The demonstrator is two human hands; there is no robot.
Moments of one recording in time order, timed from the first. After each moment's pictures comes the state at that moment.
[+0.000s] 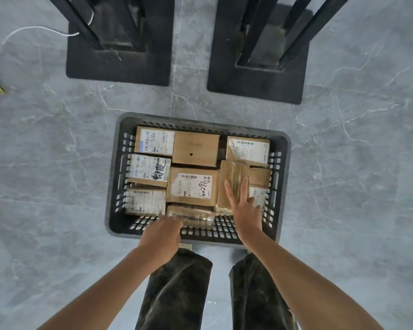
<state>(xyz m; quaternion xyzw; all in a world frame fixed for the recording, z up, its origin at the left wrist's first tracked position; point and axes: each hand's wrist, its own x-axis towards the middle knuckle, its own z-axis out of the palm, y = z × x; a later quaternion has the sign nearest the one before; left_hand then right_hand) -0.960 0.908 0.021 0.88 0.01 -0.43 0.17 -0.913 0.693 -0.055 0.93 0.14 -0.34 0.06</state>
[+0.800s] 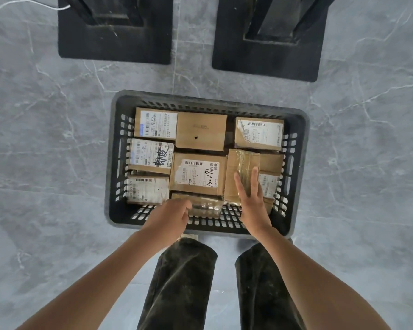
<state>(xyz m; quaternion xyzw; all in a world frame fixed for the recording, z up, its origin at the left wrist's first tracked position) -0.953 0.910 -0.003 0.87 0.06 -0.42 0.26 -0.948 0.678 -0.114 0.93 0.09 -0.29 -0.19</state>
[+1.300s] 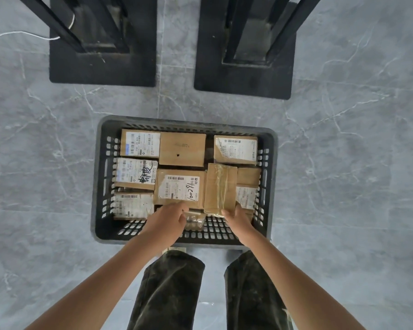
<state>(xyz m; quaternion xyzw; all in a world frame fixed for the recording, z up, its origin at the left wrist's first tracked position) -0.917 0.875 0.021 0.86 0.07 -0.43 0.27 -0.923 0.672 -0.073 0.74 -0.27 -0.47 -0.40</state>
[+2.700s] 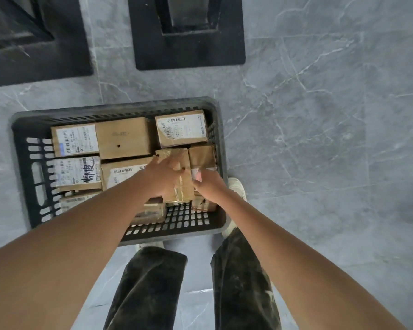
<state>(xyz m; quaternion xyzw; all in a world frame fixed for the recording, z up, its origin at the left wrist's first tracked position) -0.836 0.761 -0.056 0.81 -0.26 -0.53 -0.07 -0.869 0.616 -0.072 0.83 -0.08 -0.48 -0.28</state>
